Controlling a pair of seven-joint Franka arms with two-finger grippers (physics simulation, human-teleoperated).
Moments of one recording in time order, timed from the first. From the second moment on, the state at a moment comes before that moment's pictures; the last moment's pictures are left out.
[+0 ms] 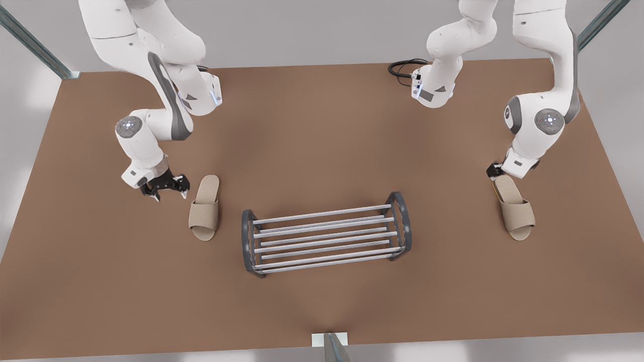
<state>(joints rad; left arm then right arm) 0.36 0.01 -0.14 -2.46 0.28 2.58 -0.08 -0.22 0.00 0.22 -2.61 -0.06 2.98 -0.06</state>
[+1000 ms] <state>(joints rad) 0.77 0.49 -0.10 -2.39 0.66 3.46 -0.05 -0.32 0.00 0.30 -2.93 -0.07 3.51 -0.13</state>
